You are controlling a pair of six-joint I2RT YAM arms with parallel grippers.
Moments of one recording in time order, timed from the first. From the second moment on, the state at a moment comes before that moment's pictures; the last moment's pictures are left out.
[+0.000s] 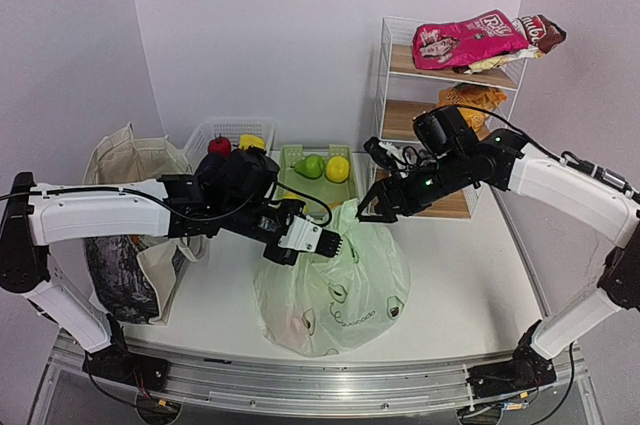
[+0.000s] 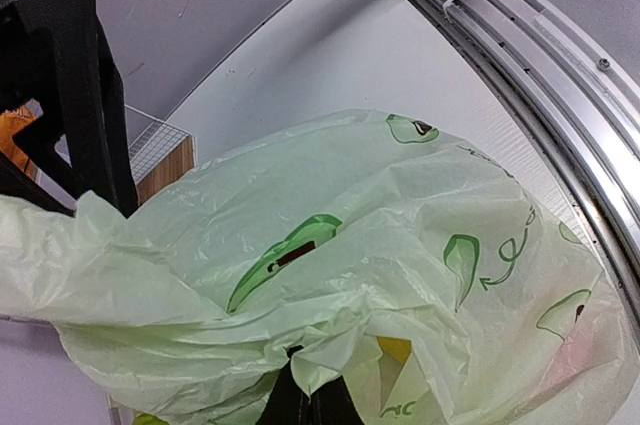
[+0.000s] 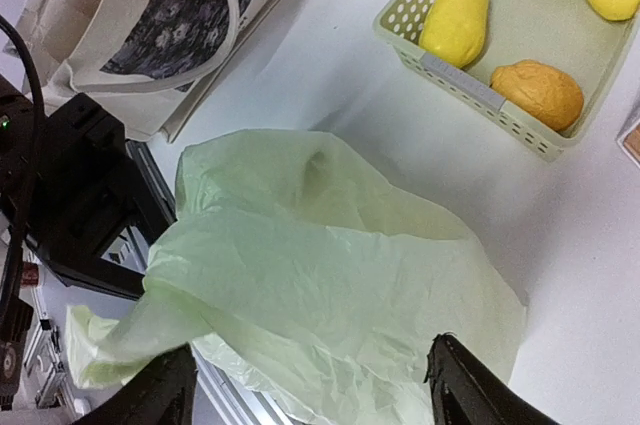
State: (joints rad) left arm -1.03 1.51 1.16 -0.24 0.38 1.02; right arm 0.73 1.48 1.38 -0.74 -0.44 0.22
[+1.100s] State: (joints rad) left arm -1.00 1.51 1.15 -0.21 0.42 1.00; right arm 0.75 1.51 1.30 -0.41 -0.55 0.04
